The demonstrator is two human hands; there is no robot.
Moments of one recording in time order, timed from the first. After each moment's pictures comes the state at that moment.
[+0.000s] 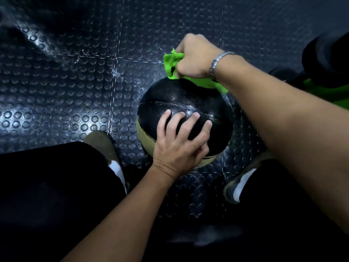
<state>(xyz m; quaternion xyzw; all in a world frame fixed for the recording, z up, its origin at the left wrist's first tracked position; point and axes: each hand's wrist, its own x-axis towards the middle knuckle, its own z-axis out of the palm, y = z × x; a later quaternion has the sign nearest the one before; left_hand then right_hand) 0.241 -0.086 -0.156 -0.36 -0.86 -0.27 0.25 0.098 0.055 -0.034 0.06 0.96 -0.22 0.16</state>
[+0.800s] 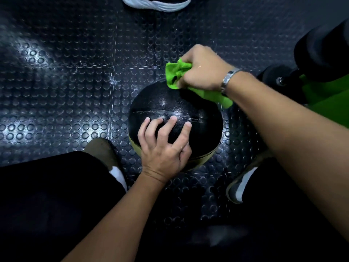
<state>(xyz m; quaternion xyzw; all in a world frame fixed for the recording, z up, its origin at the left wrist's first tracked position) 0.236 -0.110 -0.164 -0.32 -0.88 -0.26 0.25 0.120 0.074 -0.040 0.08 0.95 -0.27 0.13</state>
